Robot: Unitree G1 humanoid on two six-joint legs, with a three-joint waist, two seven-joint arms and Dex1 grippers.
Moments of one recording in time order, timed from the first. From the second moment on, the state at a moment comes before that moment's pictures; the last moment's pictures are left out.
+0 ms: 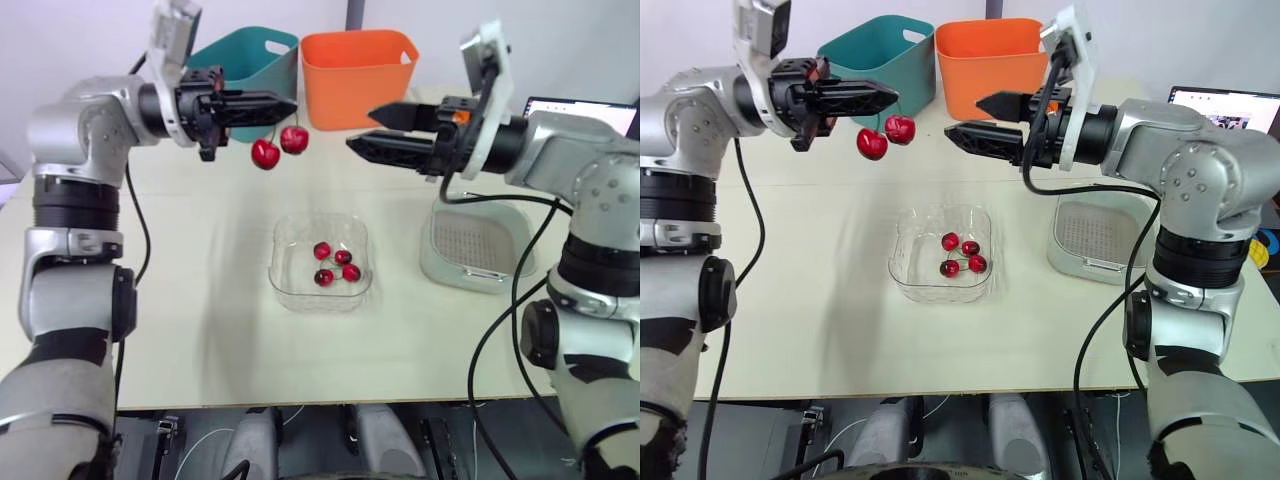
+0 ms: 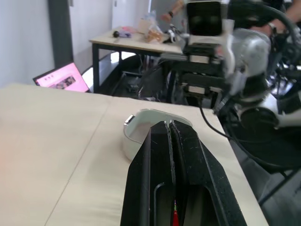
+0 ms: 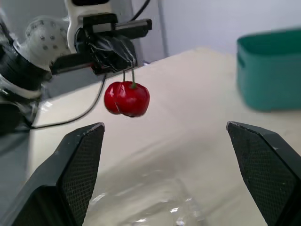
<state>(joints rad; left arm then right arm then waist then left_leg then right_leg) -1.24 0.65 -0.01 0.51 -0.55 0.67 -1.49 -1.04 -0.53 -0.24 -0.13 0.79 1.34 0.74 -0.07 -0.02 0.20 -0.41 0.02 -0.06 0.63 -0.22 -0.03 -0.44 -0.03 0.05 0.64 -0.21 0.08</state>
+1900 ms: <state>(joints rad) -1.24 0.57 0.06 0.45 -0.60 0.69 -1.38 -0.99 -0.46 -0.06 -0.12 0.92 1.41 0.65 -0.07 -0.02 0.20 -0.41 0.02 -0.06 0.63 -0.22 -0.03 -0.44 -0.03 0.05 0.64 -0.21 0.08</state>
